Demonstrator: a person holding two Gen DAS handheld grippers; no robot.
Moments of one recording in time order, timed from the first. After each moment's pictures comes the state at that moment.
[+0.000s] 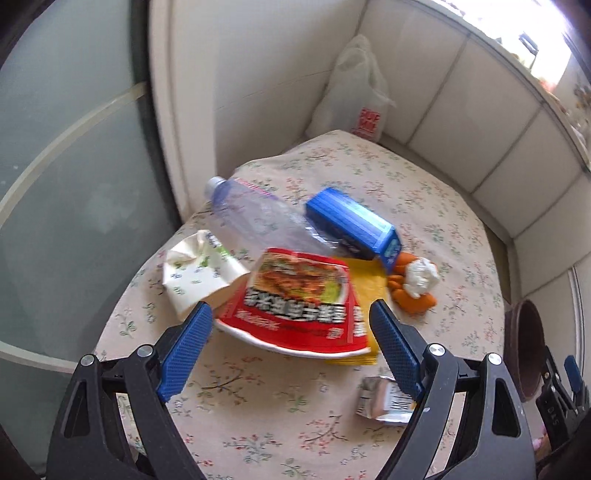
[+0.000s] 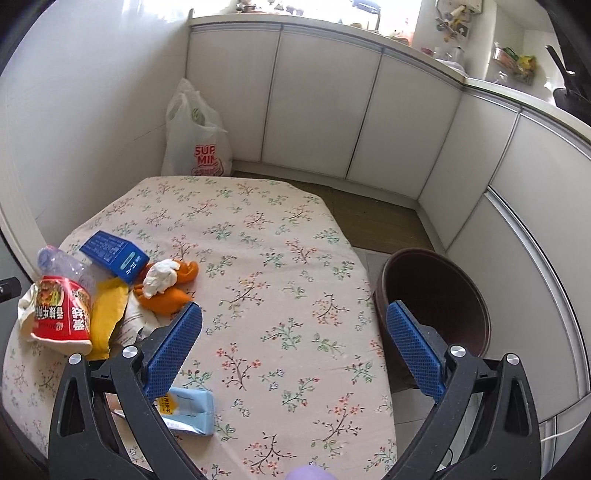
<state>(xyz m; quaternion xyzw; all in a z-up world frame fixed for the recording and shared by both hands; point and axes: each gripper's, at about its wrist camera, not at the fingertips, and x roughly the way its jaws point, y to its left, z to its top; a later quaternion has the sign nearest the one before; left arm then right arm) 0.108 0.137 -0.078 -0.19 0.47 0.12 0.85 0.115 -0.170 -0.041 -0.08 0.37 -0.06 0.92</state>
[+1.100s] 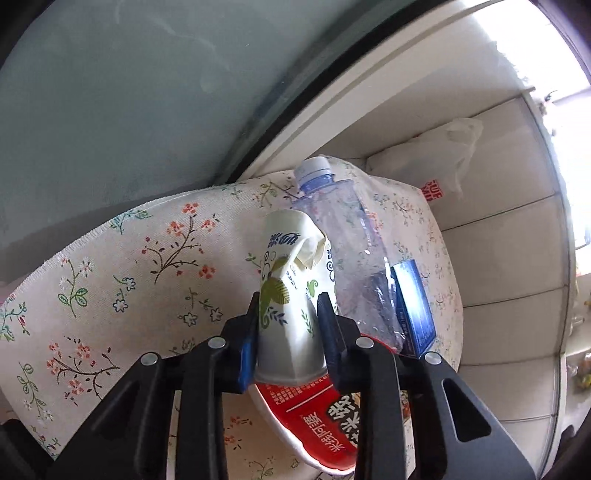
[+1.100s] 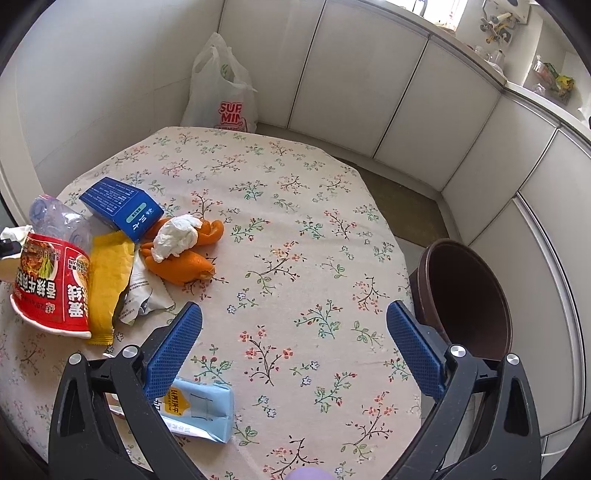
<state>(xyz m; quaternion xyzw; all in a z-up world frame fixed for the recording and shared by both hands) 0.120 0.229 -0.161 -0.46 0.41 0.18 0.77 0.142 -0.132 -0.086 -0.12 0.43 -0.03 0.90</state>
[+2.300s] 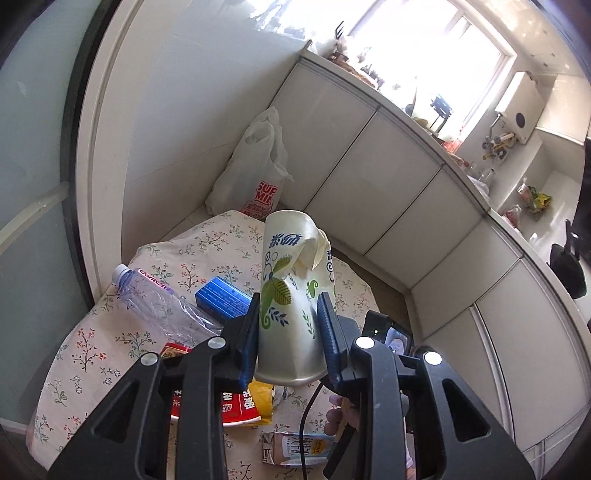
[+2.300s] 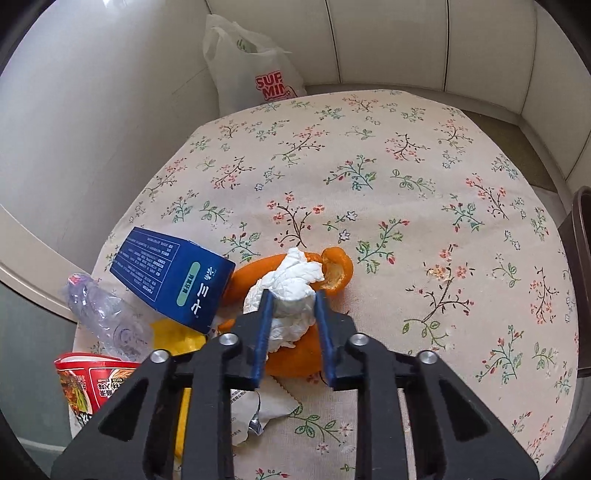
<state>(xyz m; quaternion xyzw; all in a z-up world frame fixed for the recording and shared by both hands) 0.107 0.134 -0.005 -0.25 0.31 -0.06 0.91 0.250 -0.082 -0.153 0.07 0.50 0.07 0.86</state>
